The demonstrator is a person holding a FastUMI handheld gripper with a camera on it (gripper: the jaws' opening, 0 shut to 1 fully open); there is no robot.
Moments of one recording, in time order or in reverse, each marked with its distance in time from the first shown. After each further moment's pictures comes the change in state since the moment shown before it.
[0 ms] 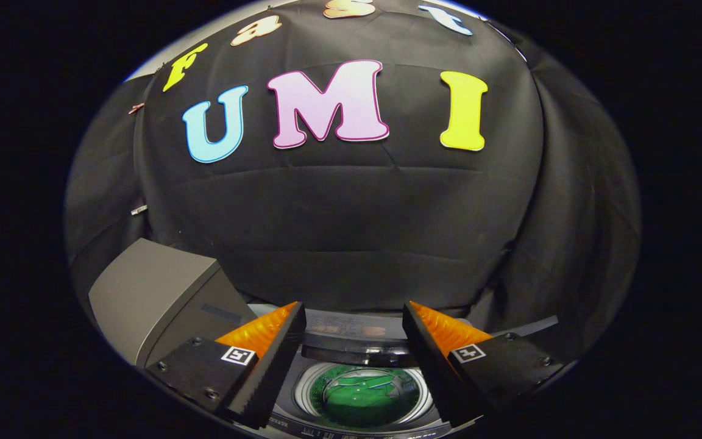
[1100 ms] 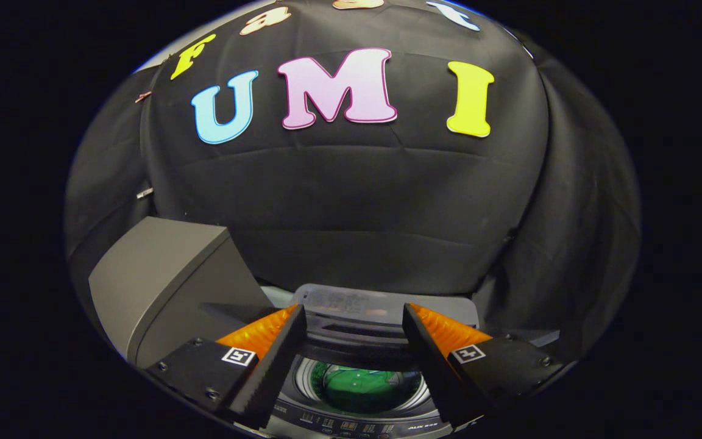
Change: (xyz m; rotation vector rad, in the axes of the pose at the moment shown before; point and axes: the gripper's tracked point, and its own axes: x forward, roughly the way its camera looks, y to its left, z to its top) arm -0.017 0.004 -0.045 -0.049 0.119 -0.007
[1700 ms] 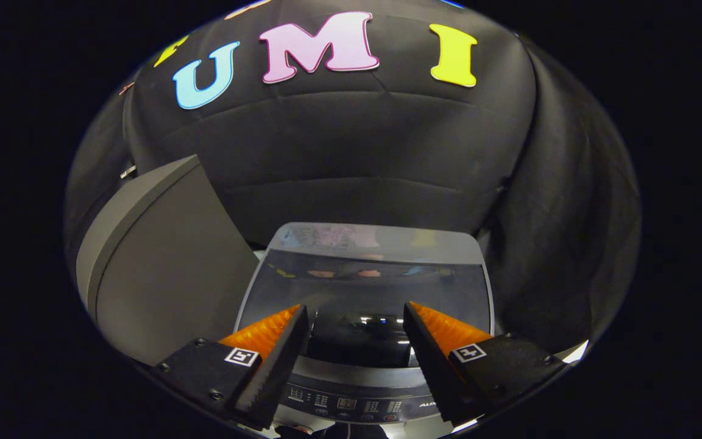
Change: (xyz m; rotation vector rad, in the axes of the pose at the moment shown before) arm 0.003 -0.008 -0.067 0.064 0.113 -0.036
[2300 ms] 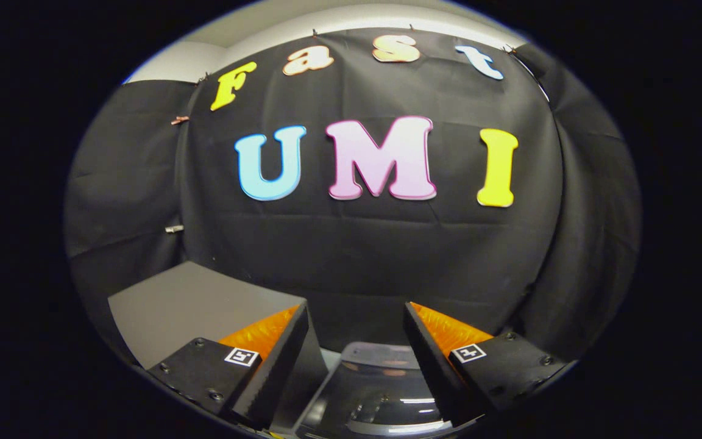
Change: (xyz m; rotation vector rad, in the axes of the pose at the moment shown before) arm -0.103 0.141 0.158 -0.074 -0.516 0.170
